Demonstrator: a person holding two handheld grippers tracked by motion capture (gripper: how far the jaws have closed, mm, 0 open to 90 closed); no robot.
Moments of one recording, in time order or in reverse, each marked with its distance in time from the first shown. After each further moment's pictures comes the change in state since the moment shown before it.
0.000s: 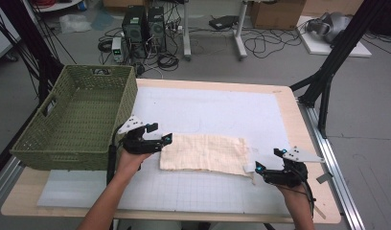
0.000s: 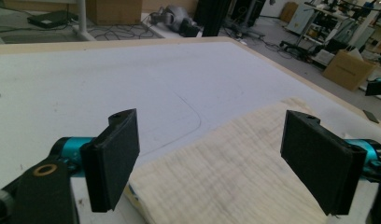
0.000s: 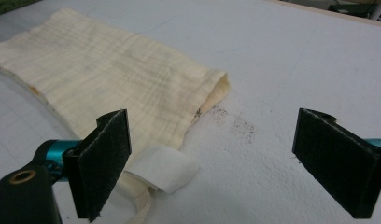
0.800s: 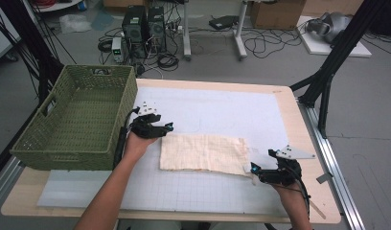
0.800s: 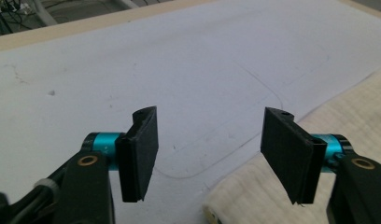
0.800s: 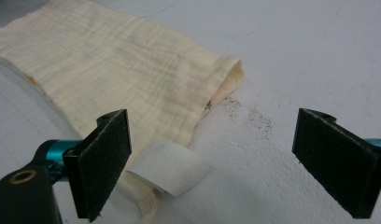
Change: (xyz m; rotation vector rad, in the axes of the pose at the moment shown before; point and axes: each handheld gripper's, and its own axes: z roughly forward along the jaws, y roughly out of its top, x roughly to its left) left arm 0.032 0.008 0.049 0.202 0.163 0.093; right arm 0.002 -0.001 0.016 0.049 0.028 0.010
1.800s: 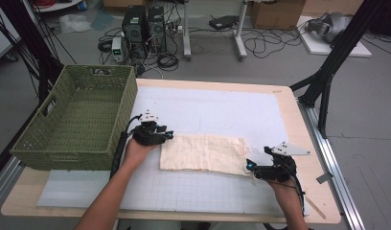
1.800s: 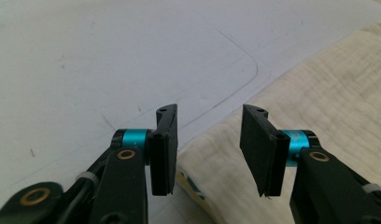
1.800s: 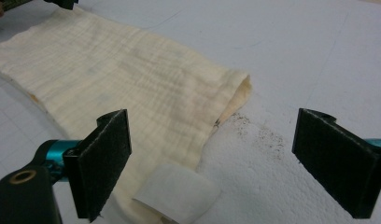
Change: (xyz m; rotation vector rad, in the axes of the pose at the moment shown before) left arm -0.004 -0.020 0.000 0.075 -0.106 0.002; right arm 0.004 0.008 0.010 -0.015 0.007 0.019
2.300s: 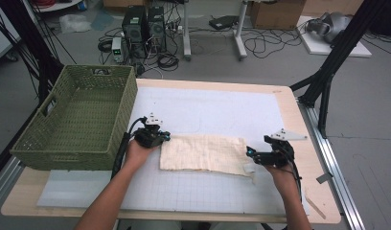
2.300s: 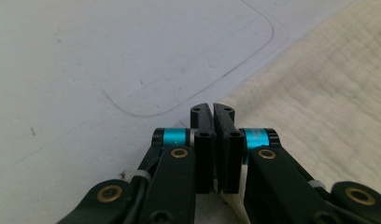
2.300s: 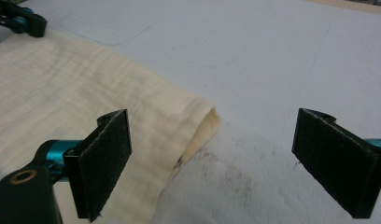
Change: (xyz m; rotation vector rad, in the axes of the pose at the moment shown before) left arm -0.005 -0.004 0.006 0.096 0.055 0.068; right arm -0.029 0.028 0.031 0.027 -0.025 0.020
